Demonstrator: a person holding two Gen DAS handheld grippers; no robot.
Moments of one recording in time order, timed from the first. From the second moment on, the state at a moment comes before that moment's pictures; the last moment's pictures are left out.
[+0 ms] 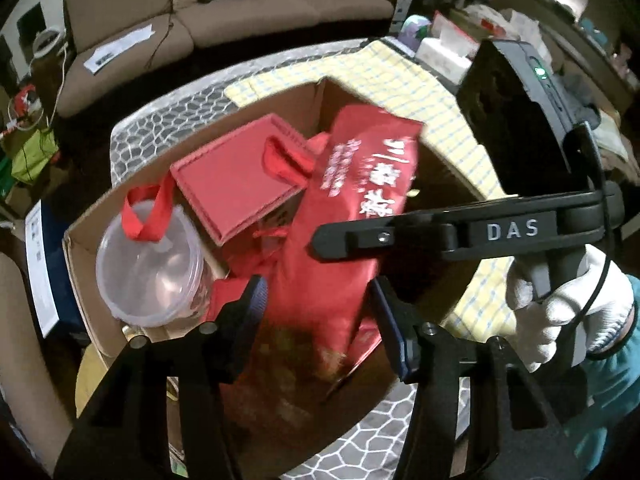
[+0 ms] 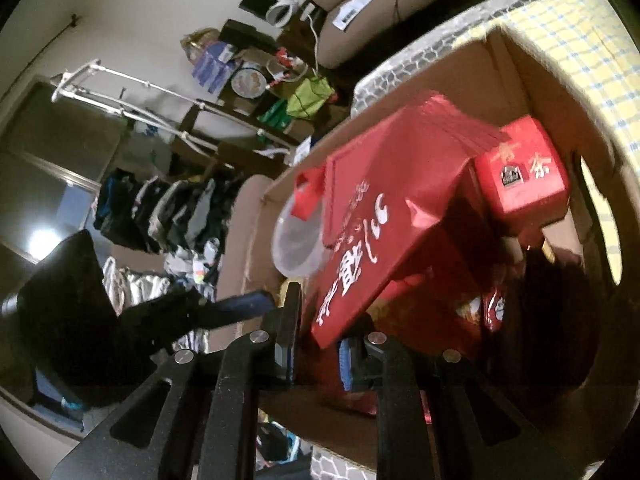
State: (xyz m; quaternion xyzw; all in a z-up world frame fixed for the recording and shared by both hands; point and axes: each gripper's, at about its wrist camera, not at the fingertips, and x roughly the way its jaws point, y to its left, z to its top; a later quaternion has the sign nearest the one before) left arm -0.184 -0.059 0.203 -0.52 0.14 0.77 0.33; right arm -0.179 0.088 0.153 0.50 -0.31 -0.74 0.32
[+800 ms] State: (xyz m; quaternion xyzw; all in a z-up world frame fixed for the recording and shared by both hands) left arm -0.152 -0.121 0.188 -0.53 0.06 0.79 0.31; right arm -0.143 0.059 0.141 0.54 -0.23 -0.75 0.29
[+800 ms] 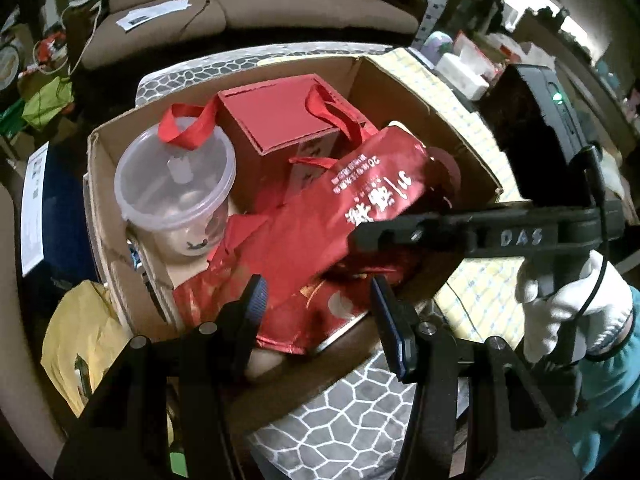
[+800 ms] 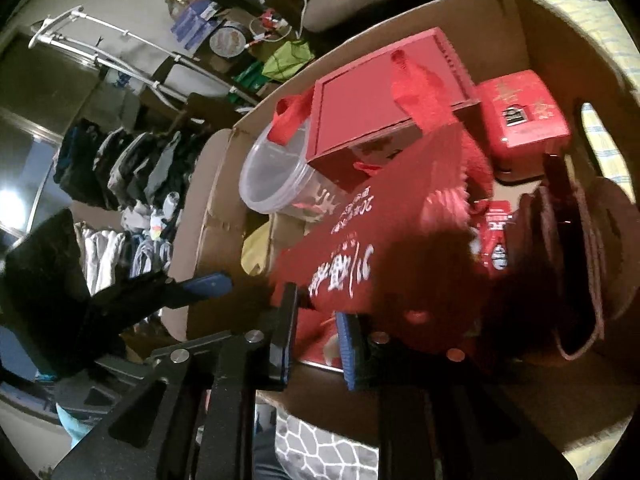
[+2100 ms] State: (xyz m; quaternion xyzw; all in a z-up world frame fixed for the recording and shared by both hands) left arm -0.085 -0.130 0.197 -0.50 -0.04 0.83 0.23; right arm -0.082 0.098 0.189 0.48 -0.08 -0.85 0.21
